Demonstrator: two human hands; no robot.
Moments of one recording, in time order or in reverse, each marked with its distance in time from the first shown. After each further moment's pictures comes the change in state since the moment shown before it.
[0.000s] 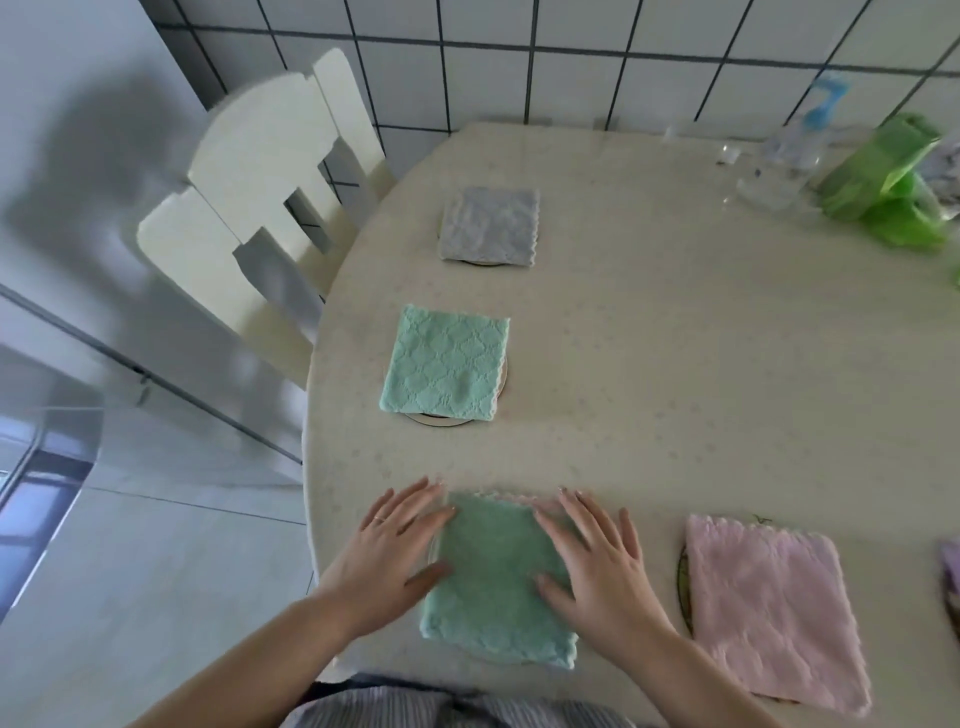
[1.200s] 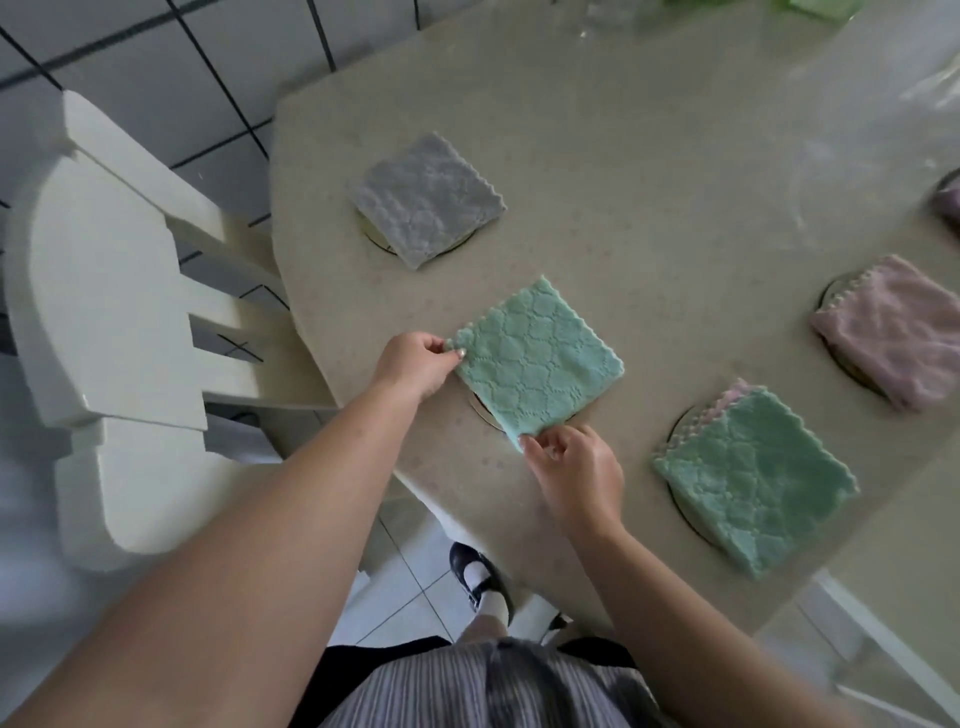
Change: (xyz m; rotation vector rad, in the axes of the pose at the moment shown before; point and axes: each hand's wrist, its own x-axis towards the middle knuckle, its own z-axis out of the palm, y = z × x) left_hand 0.255 -0.173 -0.097 -0.530 -0.407 -0.238; right_hand 0.209 -0.219 0.021 0.719 0.606 1.172
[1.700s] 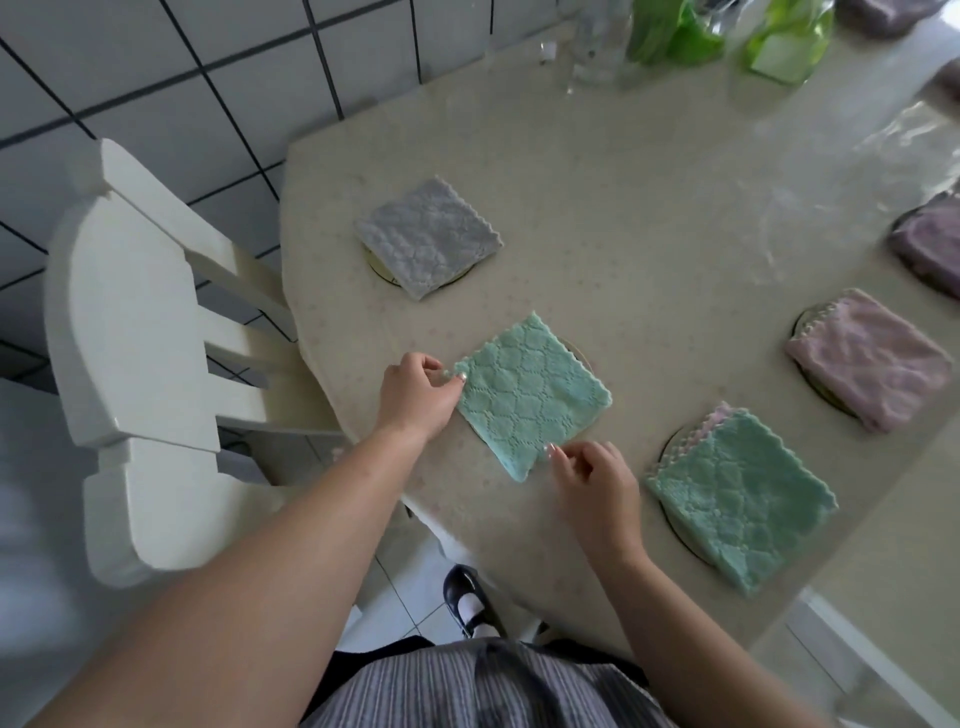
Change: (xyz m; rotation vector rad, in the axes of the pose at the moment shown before) left_hand -0.018 -0.005 -0.003 0.004 0.118 0.108; right_hand -0.010 0.002 -0.019 0.228 0.131 -0.089
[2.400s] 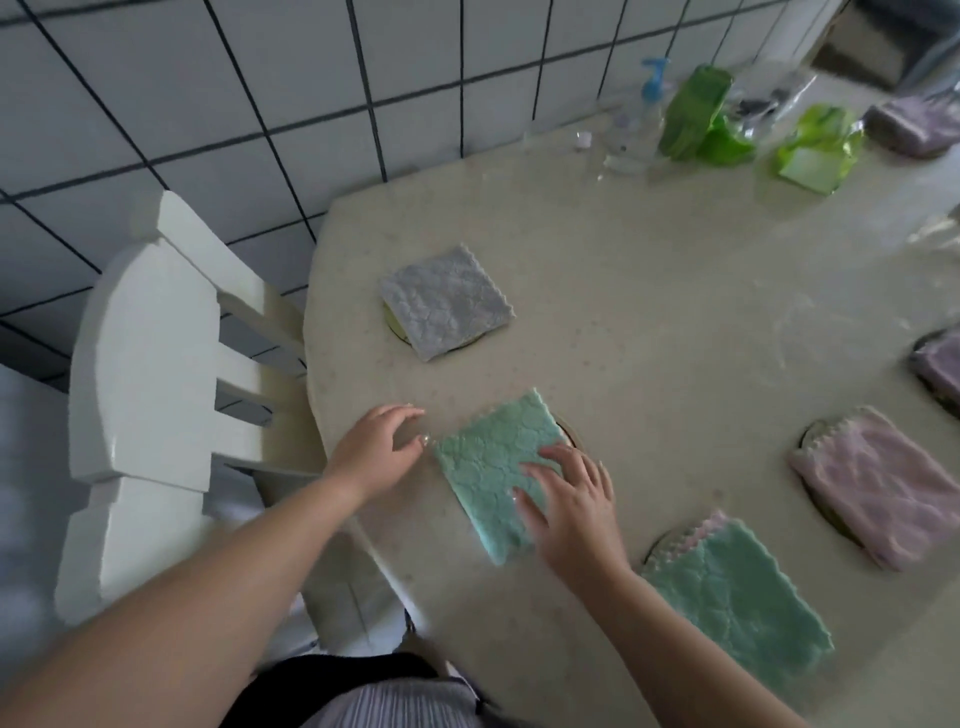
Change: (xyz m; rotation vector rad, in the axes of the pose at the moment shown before) left_hand 0.014 -0.022 -0.028 0.215 -0.075 0.248; right_hand 0.061 -0.014 -0.009 -0.447 -0.123 -0.566
